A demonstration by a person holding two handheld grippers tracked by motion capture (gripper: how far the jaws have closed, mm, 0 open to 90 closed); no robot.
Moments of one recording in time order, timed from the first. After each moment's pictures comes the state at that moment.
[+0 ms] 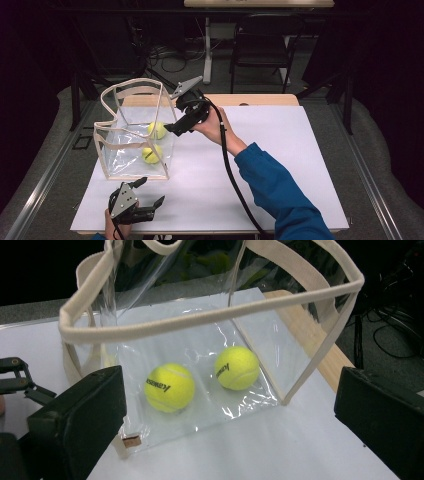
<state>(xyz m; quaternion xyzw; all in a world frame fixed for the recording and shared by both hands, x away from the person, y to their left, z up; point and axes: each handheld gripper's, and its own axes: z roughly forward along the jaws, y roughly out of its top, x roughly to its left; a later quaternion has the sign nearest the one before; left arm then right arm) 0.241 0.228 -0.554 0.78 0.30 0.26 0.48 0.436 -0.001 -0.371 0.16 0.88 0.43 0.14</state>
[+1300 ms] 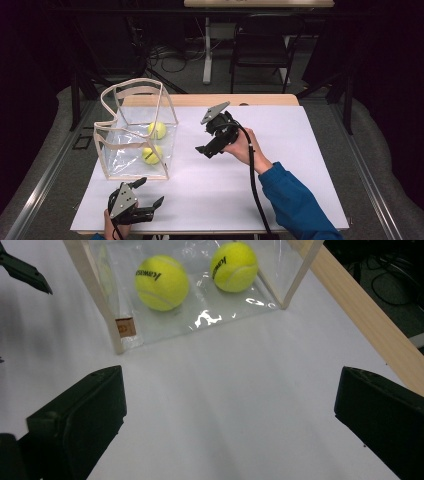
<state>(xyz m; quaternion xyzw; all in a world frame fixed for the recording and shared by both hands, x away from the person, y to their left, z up) 0.241 0.231 -0.555 0.79 0.29 0.26 0.48 0.407 -0.071 -0.422 0.18 0.90 0.36 0.14</state>
